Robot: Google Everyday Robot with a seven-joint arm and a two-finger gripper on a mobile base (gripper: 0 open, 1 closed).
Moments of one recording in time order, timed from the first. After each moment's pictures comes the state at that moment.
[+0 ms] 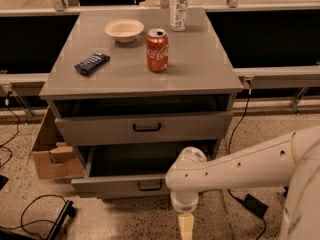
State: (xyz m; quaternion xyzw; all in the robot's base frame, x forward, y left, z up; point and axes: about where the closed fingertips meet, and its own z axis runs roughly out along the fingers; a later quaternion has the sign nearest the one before) arm 0.418 -0.078 0.452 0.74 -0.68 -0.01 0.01
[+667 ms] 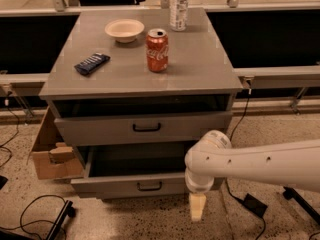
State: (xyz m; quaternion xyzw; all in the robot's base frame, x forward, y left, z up) arm 0.470 -0.116 0.498 0.70 -0.71 0.01 -0.05
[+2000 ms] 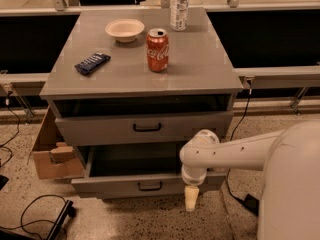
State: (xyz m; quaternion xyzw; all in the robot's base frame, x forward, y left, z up) arm 0.526 -0.121 0.435 0.68 -0.74 0.02 -0.04
